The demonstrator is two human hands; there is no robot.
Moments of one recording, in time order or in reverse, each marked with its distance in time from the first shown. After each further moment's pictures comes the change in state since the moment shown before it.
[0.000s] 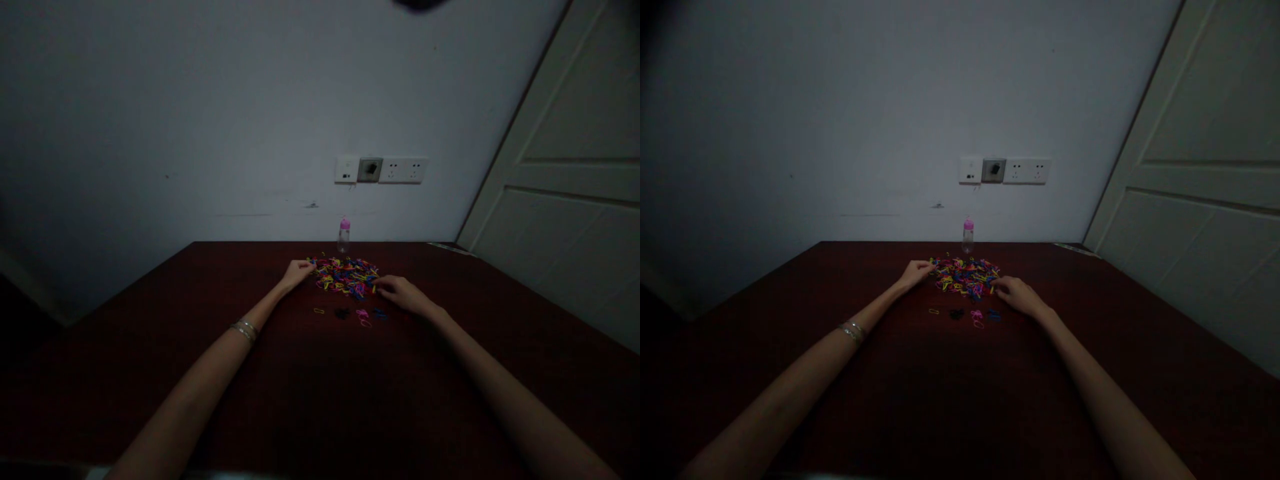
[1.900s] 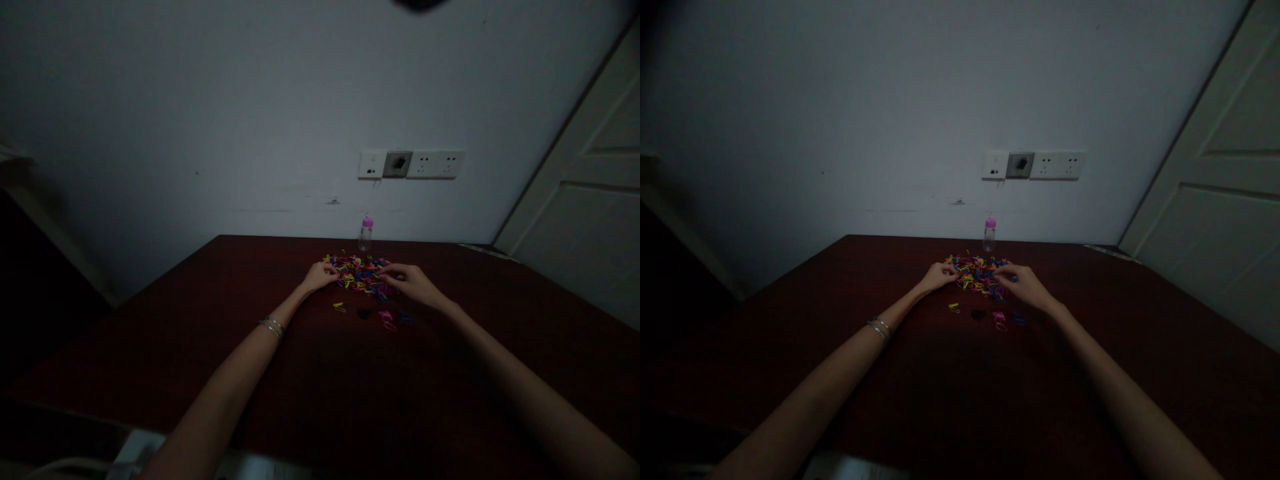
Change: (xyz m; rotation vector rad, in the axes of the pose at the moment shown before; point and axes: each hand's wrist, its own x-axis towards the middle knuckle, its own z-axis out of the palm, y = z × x) left_hand -0.013 0.000 0.004 0.309 -0.082 0.166; right_hand 0.028 -0.063 -0.012 0.281 0.140 -0.028
